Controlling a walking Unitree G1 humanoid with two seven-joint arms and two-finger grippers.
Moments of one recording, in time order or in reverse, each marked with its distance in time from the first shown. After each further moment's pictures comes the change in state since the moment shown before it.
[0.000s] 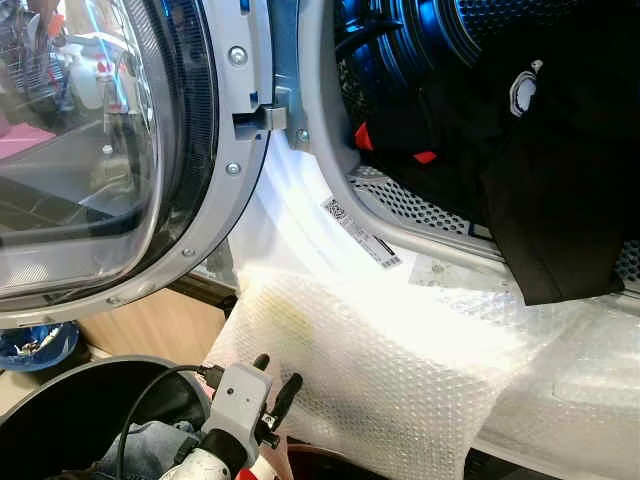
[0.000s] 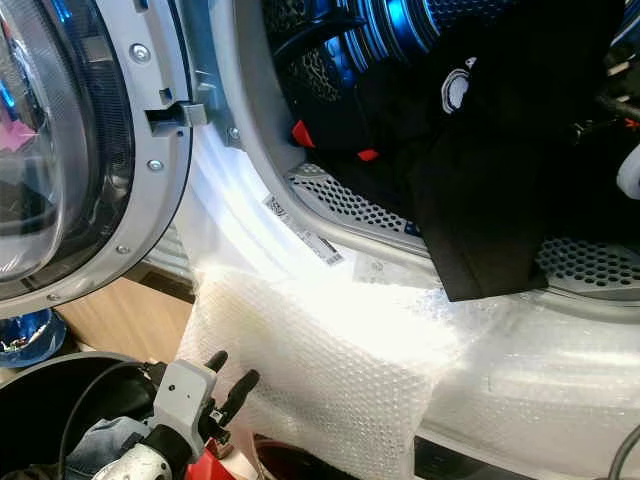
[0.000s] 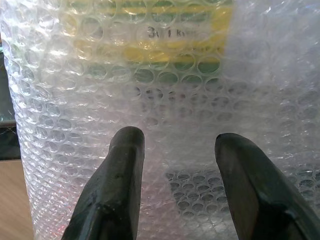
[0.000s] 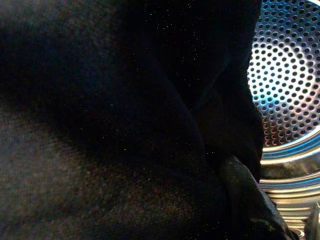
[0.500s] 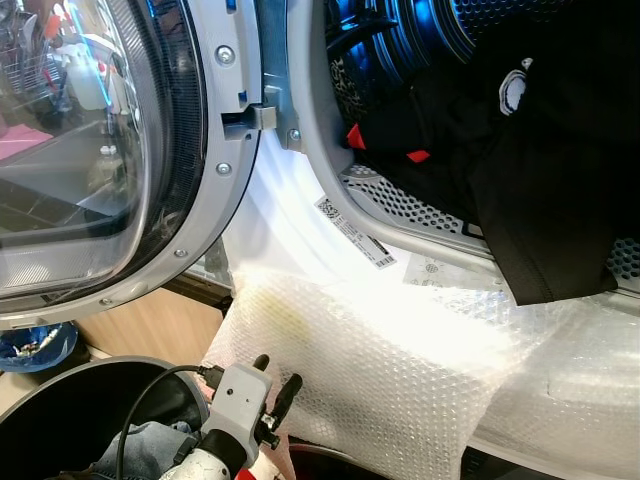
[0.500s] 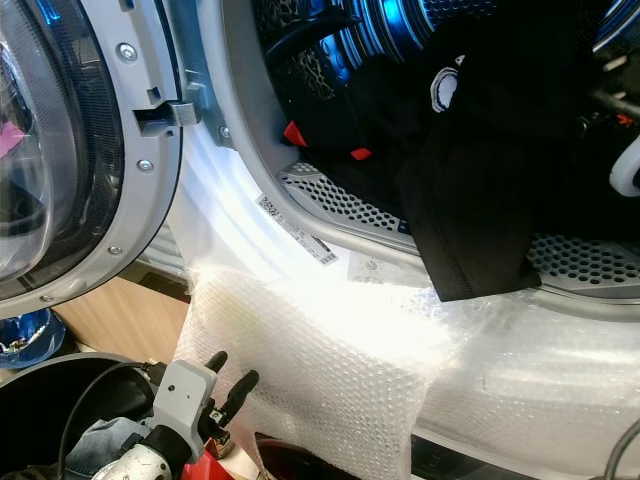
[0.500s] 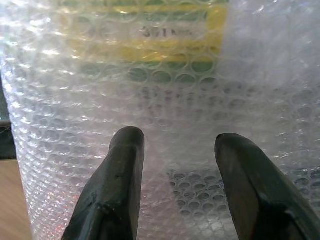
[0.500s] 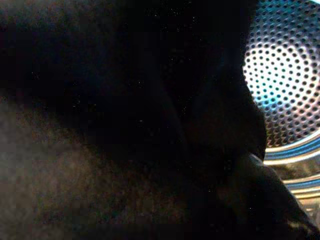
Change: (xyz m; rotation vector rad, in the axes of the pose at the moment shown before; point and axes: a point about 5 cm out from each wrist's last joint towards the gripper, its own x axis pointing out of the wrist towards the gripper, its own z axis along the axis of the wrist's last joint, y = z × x) left arm 0.000 0.000 0.000 0.002 0.002 0.000; right arm -0.001 0.001 0.001 -0.007 0.001 0.000
